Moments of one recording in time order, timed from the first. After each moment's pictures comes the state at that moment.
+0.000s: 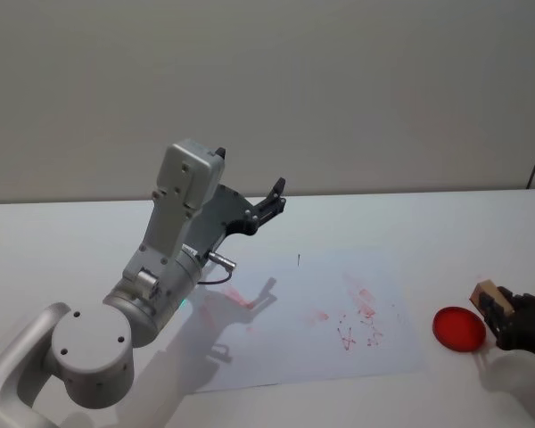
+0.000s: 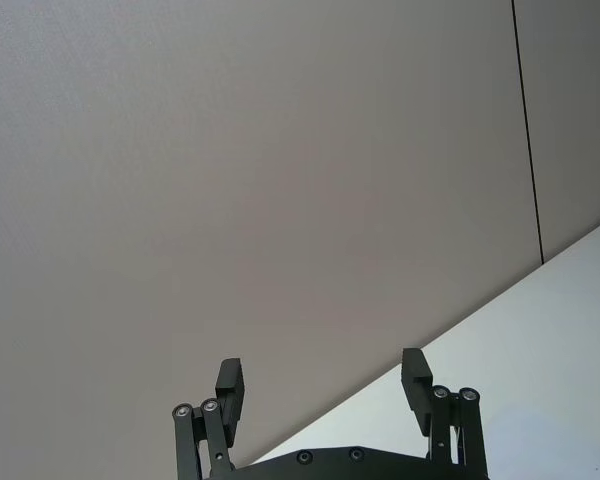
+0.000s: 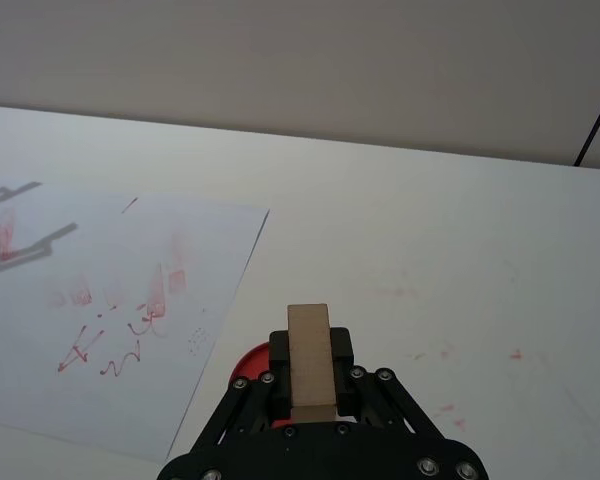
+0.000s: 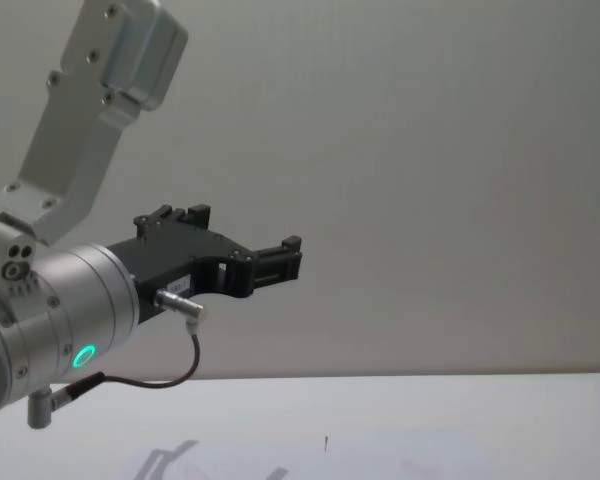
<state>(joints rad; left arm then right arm) -0.24 0.38 0.45 -1.63 -0.20 0.01 -0.01 -0.15 0.51 -0.15 -1.82 0.48 0.33 0.14</state>
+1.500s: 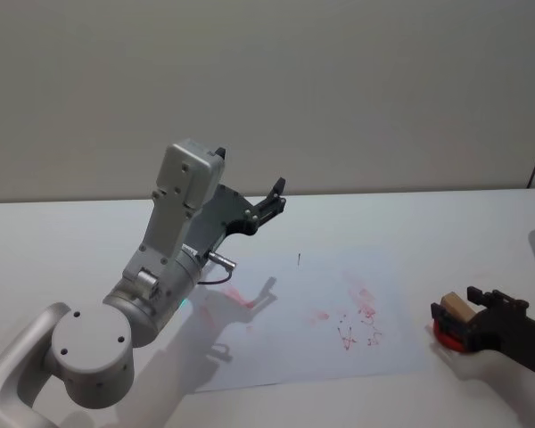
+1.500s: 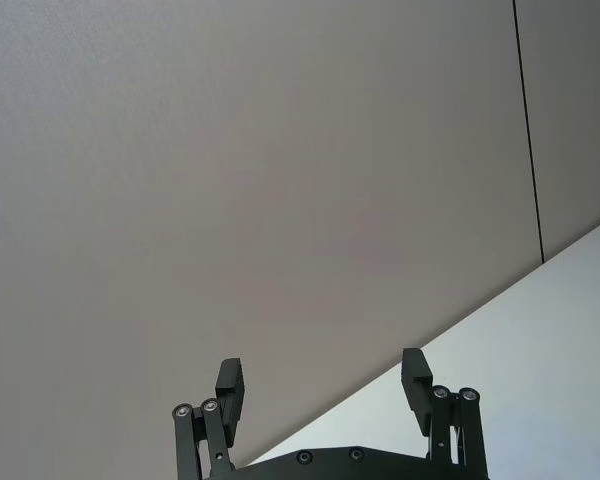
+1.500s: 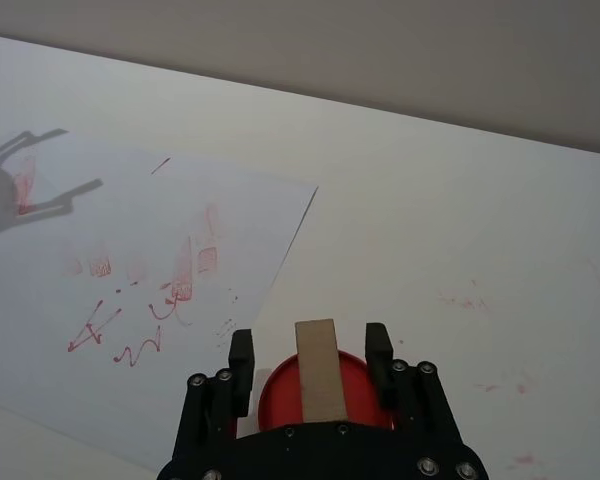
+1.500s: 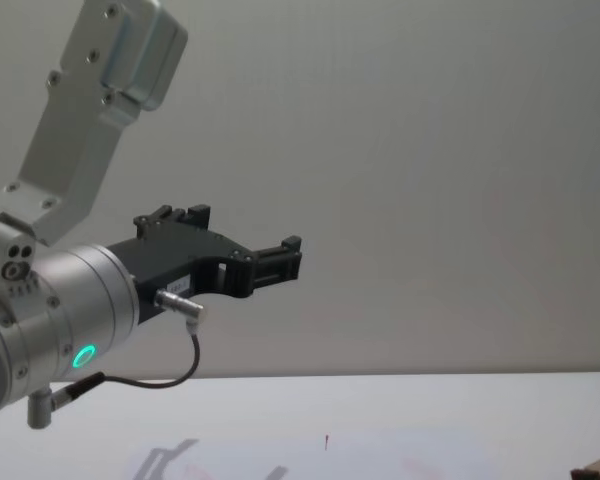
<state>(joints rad) -0.24 0.38 0.45 -1.63 -0.20 0.01 -0.01 -0.03 0.45 -0.21 -1.69 0.35 0.39 0.28</state>
